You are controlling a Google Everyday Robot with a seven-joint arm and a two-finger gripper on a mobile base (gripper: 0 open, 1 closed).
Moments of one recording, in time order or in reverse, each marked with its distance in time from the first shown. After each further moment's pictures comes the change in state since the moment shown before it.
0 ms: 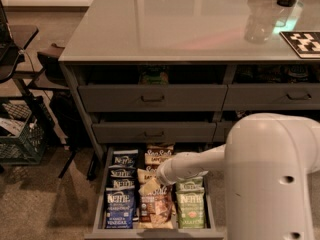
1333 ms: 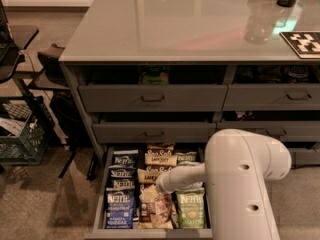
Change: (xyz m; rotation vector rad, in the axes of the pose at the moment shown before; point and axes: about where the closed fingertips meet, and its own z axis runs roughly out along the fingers) arm 0.058 -0.027 0.109 0.003 -0.006 0.101
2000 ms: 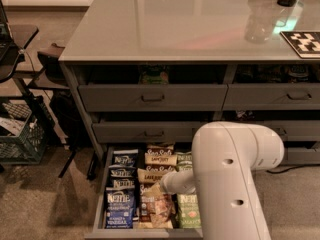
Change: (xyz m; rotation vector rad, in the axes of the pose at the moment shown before) arm 0.004 -0.028 -0.017 0.161 -0.049 0.036
